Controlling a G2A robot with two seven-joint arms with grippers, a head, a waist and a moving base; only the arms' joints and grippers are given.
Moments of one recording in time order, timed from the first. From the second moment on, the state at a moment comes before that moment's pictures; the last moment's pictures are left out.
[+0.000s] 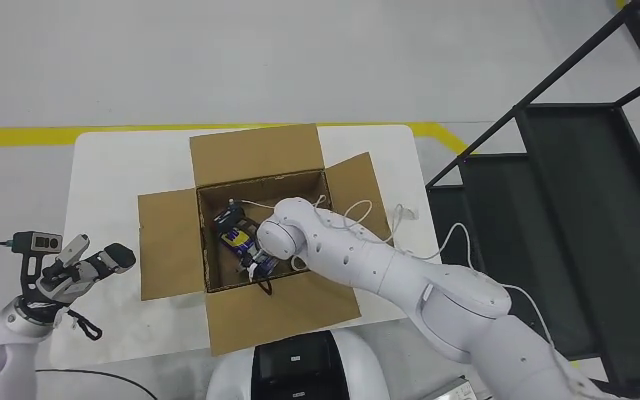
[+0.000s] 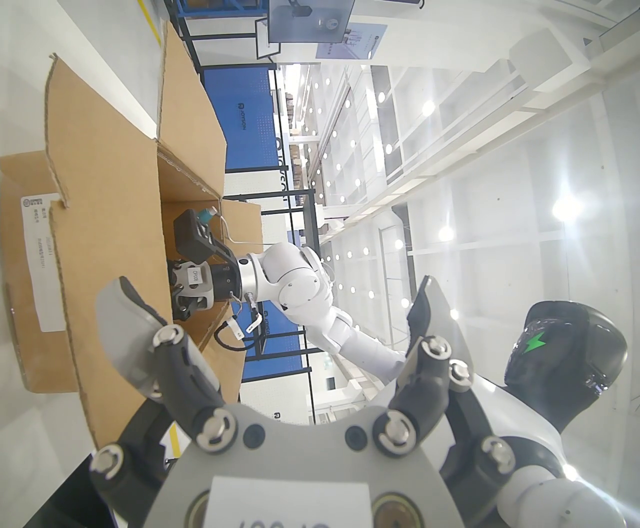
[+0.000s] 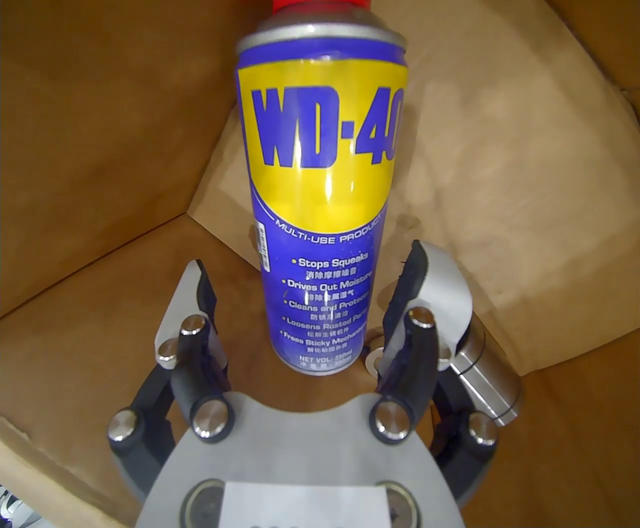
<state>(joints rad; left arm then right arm) 1.70 -1.00 -1.91 -1.56 -0.75 -0.35 -1.16 -0.59 -1.58 0.34 -1.01 -0.58 0.08 0.99</state>
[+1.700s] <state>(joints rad) 1.70 -1.00 -1.91 -1.56 -0.75 -0.35 -1.16 -0.79 -1.42 0.75 -1.49 -0.87 0.01 1.24</state>
